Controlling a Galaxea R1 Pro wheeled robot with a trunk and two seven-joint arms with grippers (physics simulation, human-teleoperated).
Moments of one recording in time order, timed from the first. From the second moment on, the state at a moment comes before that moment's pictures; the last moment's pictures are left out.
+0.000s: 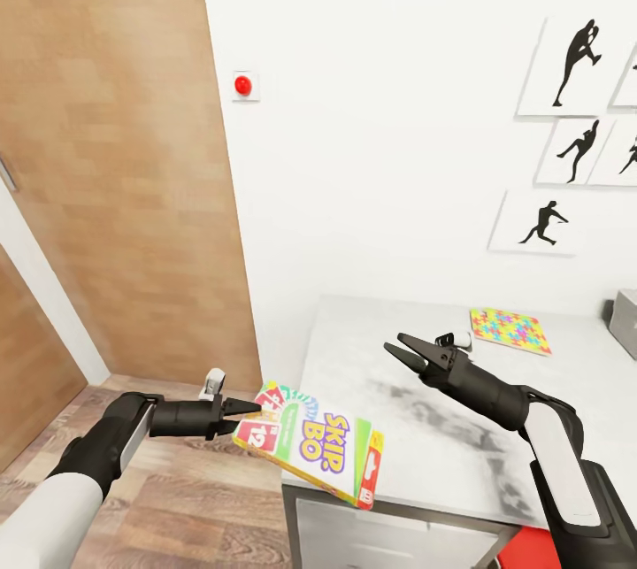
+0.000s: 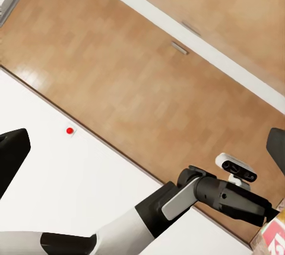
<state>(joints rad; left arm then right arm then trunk) -0.67 0.19 0.02 -0.69 0.07 0.99 -1.35 -0.36 -0.10 -0.15 -1.59 -0.94 1.04 0.84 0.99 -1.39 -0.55</state>
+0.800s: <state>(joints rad) -0.67 0.19 0.02 -0.69 0.07 0.99 -1.35 -0.36 -0.10 -0.15 -1.59 -0.94 1.04 0.84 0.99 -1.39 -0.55</state>
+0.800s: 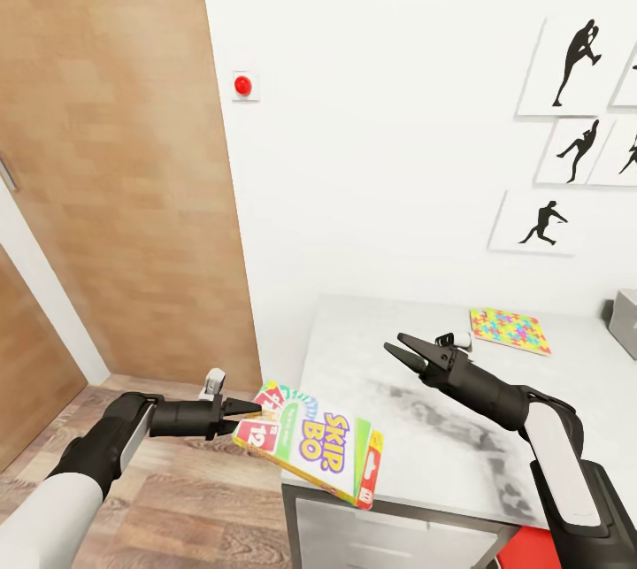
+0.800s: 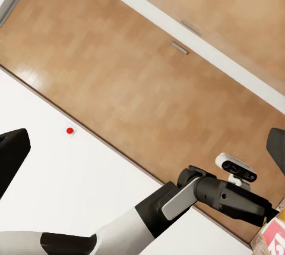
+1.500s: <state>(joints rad) -0.67 0.19 0.02 -0.69 0.08 0.99 -1.36 -0.36 -0.10 -0.15 -1.59 -0.94 1.04 0.84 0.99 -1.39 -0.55</state>
